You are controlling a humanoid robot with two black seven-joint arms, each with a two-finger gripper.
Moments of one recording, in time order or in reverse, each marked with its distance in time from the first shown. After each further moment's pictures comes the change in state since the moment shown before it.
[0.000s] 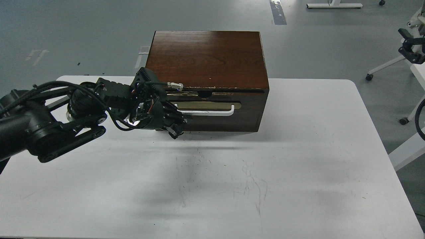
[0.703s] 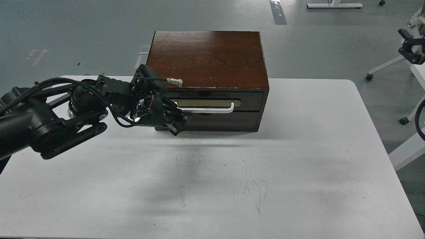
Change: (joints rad) left arm -0.011 -0.016 0.003 0.029 -0.021 0.000 -0.002; right arm -0.002 -0.001 0.000 0.000 0.000 0.000 0.000
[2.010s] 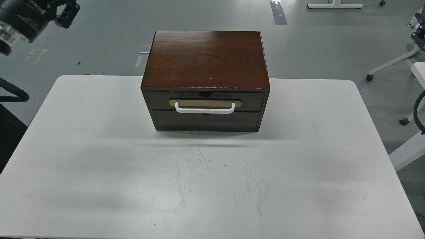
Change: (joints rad) left arm 0.028 0.258 -0.163 0.471 -2.043 0.000 -0.167; right arm -0.005 0.060 0.170 -0.091 0.028 0.000 0.039
